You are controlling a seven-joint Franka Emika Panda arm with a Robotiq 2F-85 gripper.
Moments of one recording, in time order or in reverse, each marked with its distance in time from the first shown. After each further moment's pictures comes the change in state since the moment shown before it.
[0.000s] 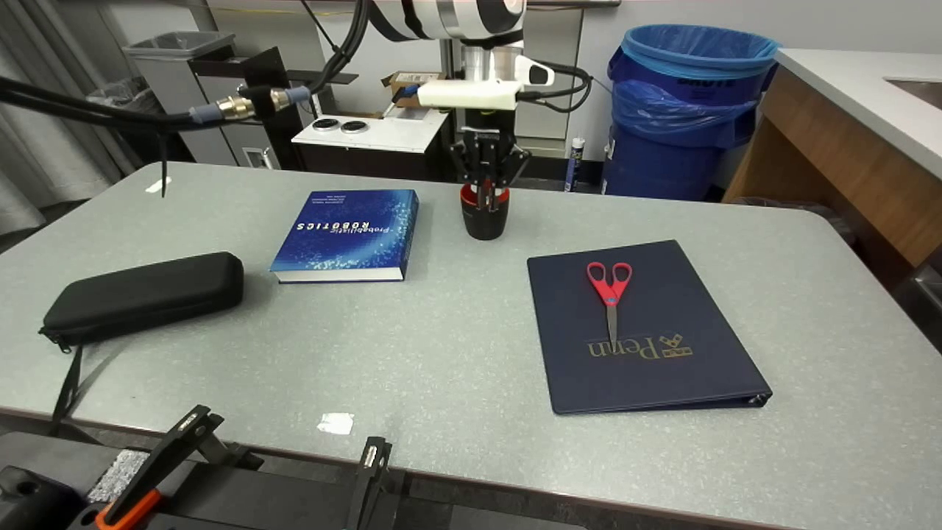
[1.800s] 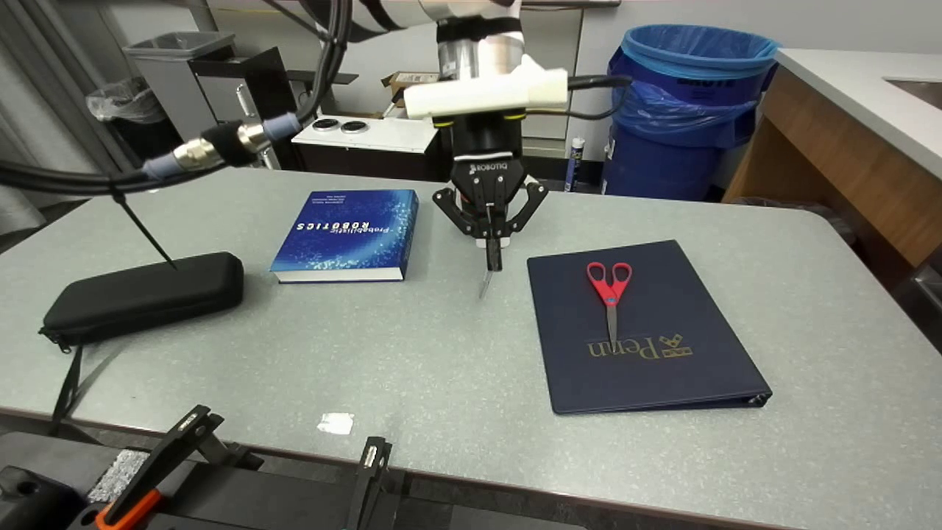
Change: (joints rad) arm -0.044 -0.424 -0.002 -0.627 -0.275 0.029 -0.274
